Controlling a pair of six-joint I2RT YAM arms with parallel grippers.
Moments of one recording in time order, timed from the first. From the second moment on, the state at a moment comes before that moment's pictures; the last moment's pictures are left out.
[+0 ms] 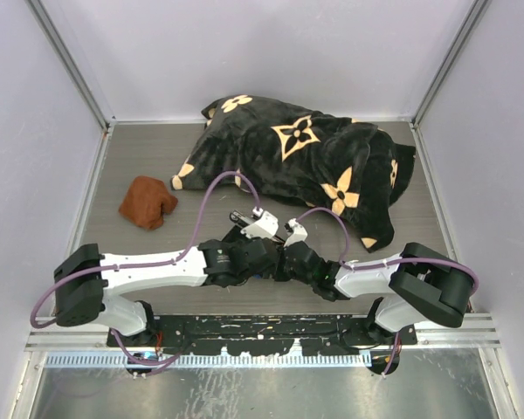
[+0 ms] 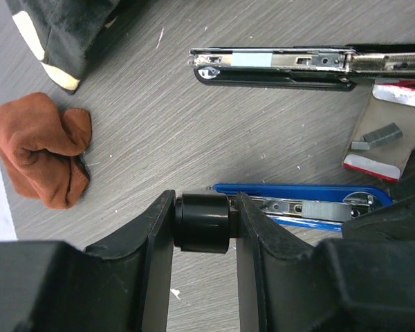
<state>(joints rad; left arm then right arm) -1.23 1.42 0.97 -0.56 -0.86 -0.31 1.02 1.42 0.35 0.53 0.11 0.98</state>
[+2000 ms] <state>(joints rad) -0.83 1.02 0.75 -0.46 -0.25 -0.52 1.01 1.06 0.49 0.15 0.14 0.26</state>
